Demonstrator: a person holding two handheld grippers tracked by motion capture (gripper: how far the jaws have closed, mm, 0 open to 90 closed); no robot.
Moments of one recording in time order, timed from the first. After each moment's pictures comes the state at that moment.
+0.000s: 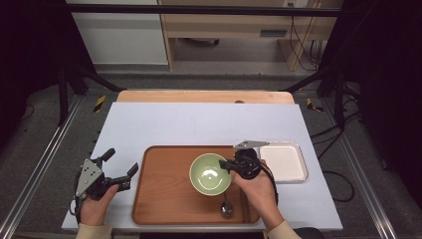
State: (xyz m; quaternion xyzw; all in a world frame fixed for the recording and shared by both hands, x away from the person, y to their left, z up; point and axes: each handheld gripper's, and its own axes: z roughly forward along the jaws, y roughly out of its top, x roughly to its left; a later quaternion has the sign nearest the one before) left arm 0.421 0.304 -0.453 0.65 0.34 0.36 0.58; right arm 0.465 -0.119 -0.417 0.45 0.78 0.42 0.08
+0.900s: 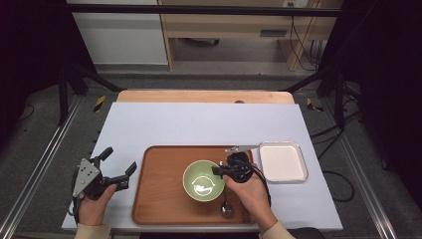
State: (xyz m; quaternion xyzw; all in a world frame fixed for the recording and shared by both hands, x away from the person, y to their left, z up) left arm 0.419 0.306 -0.448 0.64 0.34 0.36 0.58; right arm 0.466 -0.102 -0.435 0.44 0.79 0.41 0.03
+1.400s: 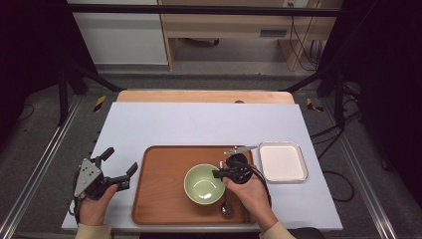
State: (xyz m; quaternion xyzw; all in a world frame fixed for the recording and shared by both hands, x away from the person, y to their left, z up) left arm 0.419 0.304 -0.448 0.65 0.34 0.36 0.58; right arm 0.468 -0.102 -0.444 0.45 0.81 0.39 0.02
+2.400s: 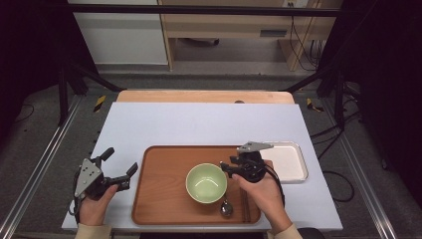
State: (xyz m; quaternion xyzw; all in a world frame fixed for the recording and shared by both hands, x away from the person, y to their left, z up) left arm 0.419 0.304 -0.449 0.65 0.34 0.36 0.58; right arm 0.457 -0.132 -0.411 0.43 0.79 0.42 0.12
